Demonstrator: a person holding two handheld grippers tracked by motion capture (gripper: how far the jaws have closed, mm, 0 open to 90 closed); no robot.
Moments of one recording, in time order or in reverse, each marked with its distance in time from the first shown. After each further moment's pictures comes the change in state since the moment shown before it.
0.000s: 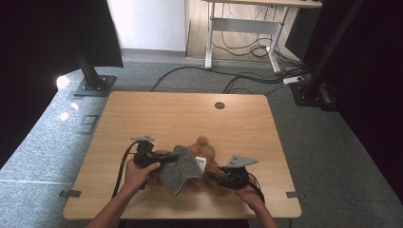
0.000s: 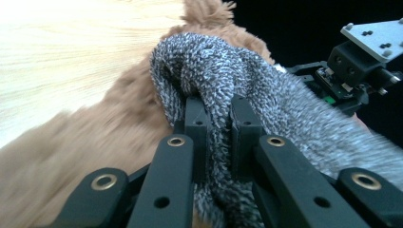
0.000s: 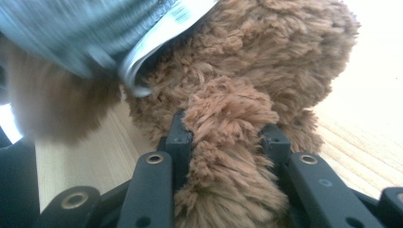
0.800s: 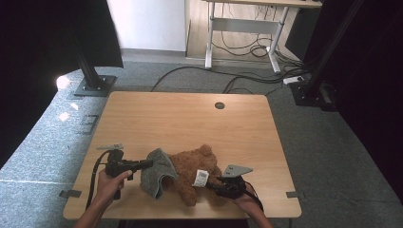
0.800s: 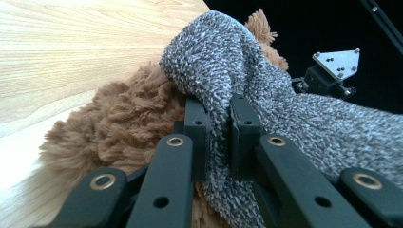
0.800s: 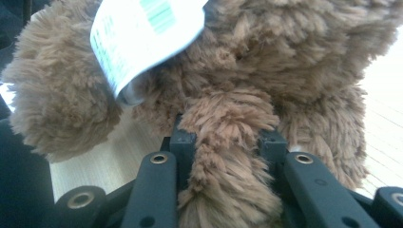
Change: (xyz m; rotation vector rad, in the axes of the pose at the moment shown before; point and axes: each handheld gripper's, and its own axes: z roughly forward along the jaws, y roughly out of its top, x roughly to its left) left arm 0.025 -0.037 -0.063 -0.078 -0.021 -0.069; right arm 0.018 -0.021 0.008 0.061 0.009 -0.019
